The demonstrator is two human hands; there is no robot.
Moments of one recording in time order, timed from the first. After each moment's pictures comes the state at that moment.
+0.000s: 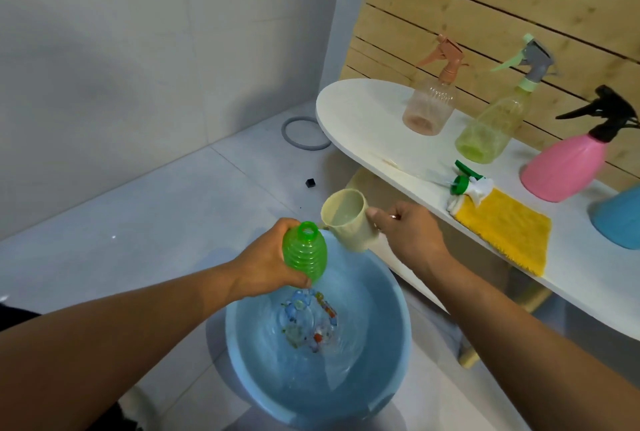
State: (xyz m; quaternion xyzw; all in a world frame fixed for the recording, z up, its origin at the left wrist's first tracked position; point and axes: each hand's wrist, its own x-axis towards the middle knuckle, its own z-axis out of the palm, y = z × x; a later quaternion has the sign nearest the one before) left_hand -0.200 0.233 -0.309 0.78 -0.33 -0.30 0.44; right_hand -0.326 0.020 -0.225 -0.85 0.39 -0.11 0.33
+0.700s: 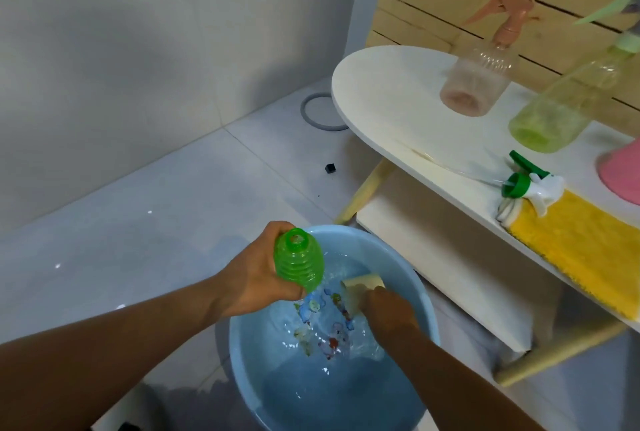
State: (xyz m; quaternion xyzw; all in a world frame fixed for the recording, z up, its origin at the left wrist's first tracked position) left_hand -0.184 0.239 -0.332 0.79 -0.26 -0.31 0.45; right_hand -0.330 0.013 -0.437 -0.94 0.23 0.25 0.01
